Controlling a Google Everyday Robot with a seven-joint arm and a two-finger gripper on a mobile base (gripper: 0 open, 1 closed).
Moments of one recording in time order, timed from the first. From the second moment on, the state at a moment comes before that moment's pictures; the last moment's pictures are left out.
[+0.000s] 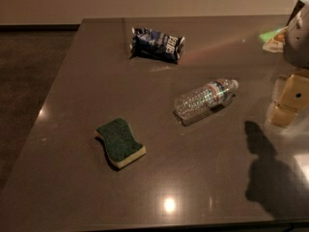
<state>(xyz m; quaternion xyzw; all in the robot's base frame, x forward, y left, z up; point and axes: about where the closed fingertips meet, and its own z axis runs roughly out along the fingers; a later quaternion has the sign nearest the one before) 0.438 -0.217 0.977 -0.60 0.78 -0.03 0.16</state>
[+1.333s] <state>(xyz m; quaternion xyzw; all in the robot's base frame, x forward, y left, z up) 0.492 -0.193 0.955 -0.69 0.70 -0.01 0.16</state>
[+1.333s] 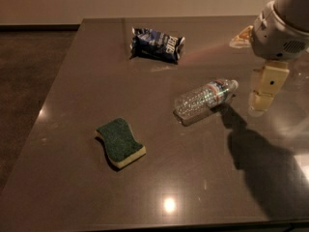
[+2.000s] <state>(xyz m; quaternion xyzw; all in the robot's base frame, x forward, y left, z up) 0.538 -0.183 0.916 -0.78 0.61 0.02 0.14</state>
